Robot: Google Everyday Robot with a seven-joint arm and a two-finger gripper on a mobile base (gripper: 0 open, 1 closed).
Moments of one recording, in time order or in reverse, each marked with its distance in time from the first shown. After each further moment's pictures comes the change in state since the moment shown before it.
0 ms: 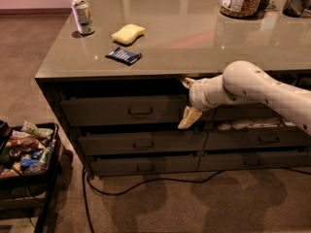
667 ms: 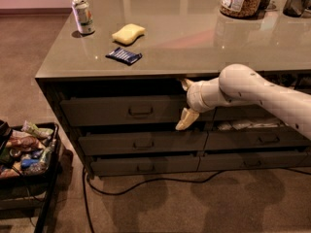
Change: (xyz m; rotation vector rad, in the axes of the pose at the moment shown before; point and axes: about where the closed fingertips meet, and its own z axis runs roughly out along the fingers) arm 0.010 0.004 0.014 -0.009 -0.004 0.020
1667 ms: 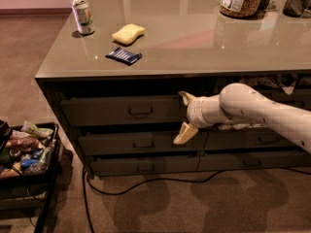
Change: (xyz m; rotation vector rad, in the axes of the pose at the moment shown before) arm 0.006 0.048 0.012 -0.013 -0.017 0.109
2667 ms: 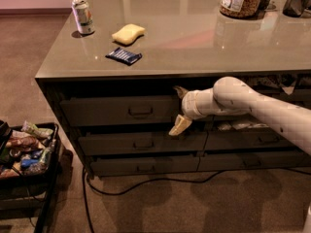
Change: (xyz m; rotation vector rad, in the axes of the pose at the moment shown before) arm 0.004 -0.034 0.039 -0.010 -0.061 -0.032
